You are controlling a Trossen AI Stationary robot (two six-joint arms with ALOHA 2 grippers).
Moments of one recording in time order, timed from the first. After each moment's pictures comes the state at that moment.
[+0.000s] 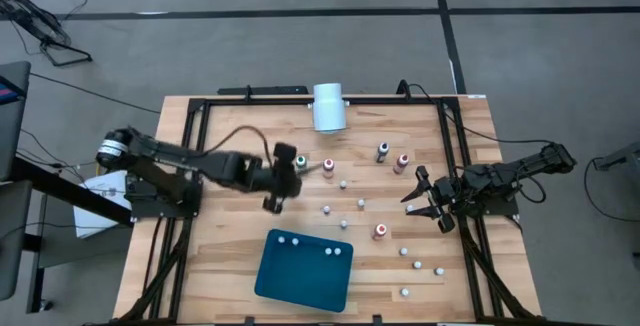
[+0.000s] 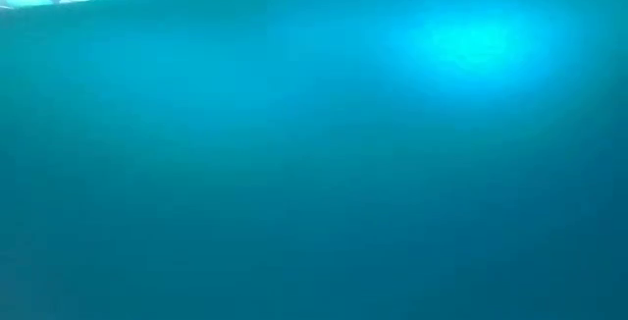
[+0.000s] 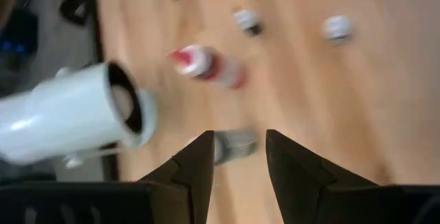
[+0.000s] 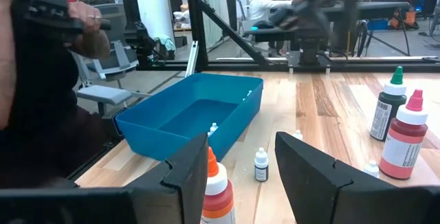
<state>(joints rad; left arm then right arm) -0.11 1.47 1.15 -0.60 -0.43 0.40 0.31 0.10 0.01 0.01 -0.03 0.03</state>
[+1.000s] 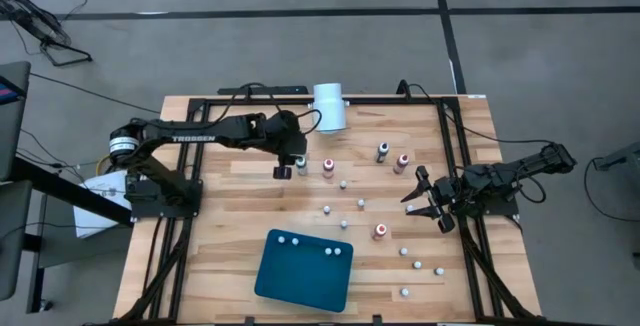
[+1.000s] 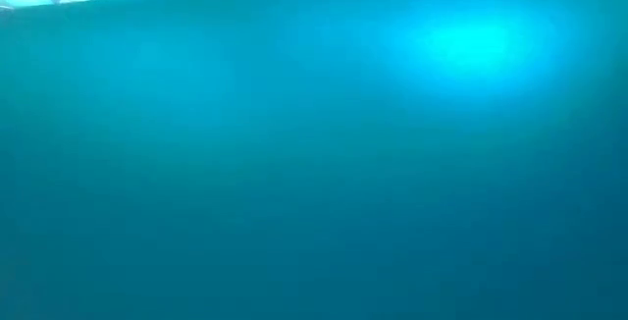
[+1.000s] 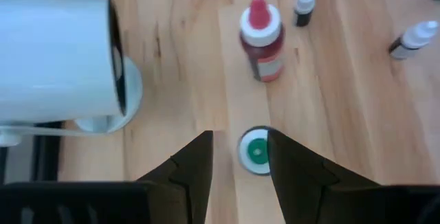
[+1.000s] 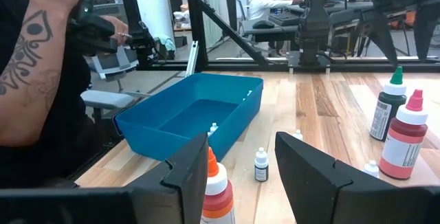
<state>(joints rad) 0.28 1.54 1.11 -0.47 0.00 0.44 0.31 0.10 0.01 0.01 -0.03 0.03</state>
